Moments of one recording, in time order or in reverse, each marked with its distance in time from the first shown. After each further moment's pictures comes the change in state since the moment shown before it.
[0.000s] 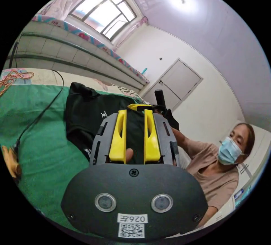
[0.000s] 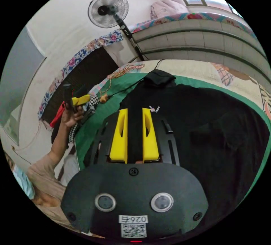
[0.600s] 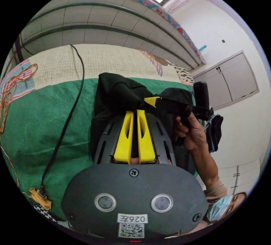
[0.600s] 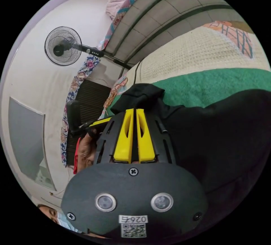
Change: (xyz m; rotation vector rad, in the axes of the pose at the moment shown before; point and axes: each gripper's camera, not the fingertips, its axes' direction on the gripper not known) left arm -0.057 -0.144 0.111 -0.295 -0.376 -0.226; right arm 0.091 -0.078 0.046 0.052 -0.196 0.368
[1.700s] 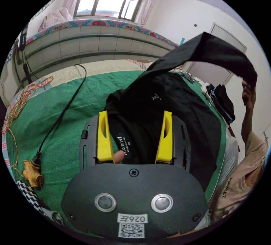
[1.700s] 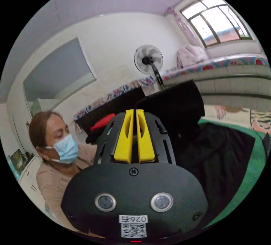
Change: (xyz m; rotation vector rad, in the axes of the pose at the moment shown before) left arm 0.088 0.154 -0.009 0.190 -0.192 0.288; right arm -0.151 0.375 -0.259 0.123 -0.012 -0.613
